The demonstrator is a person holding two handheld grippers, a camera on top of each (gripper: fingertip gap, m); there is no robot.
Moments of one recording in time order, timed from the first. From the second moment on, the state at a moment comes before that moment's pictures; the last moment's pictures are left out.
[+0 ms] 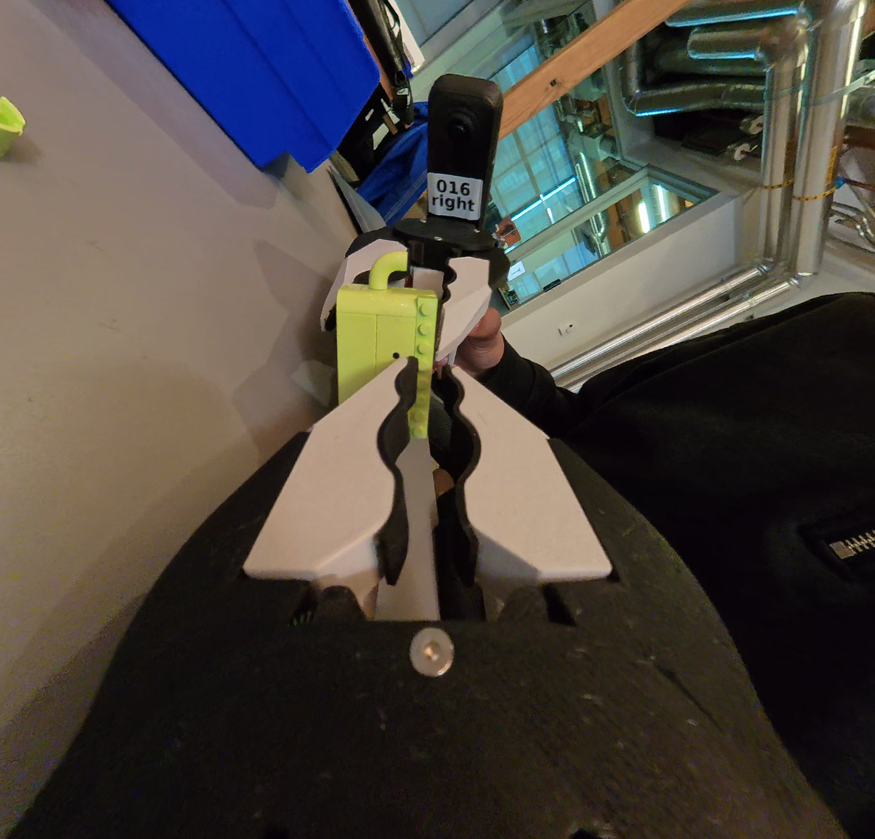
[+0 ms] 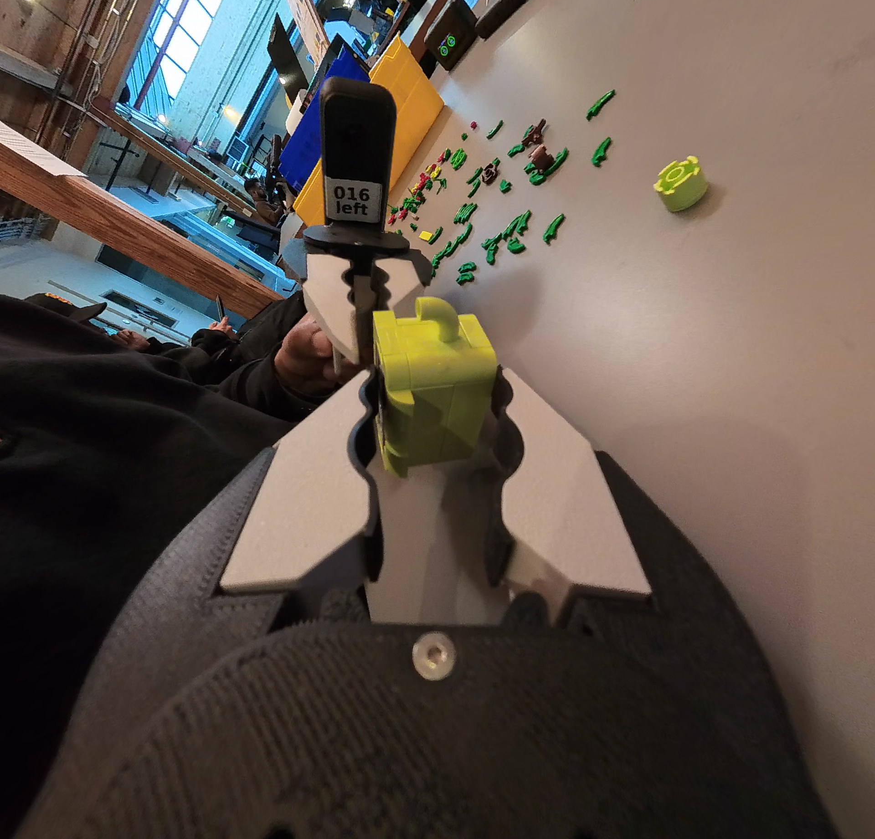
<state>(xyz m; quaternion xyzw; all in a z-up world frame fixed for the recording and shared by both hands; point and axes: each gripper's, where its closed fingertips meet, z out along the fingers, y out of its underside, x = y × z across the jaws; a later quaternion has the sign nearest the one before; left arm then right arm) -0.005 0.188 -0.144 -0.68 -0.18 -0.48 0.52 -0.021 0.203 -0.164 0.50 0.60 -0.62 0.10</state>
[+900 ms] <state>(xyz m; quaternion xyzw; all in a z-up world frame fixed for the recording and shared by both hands) -0.014 0.192 -0.158 -0.73 -0.20 -0.37 0.54 -0.027 0.204 -0.175 0.54 0.60 -0.59 0.06</state>
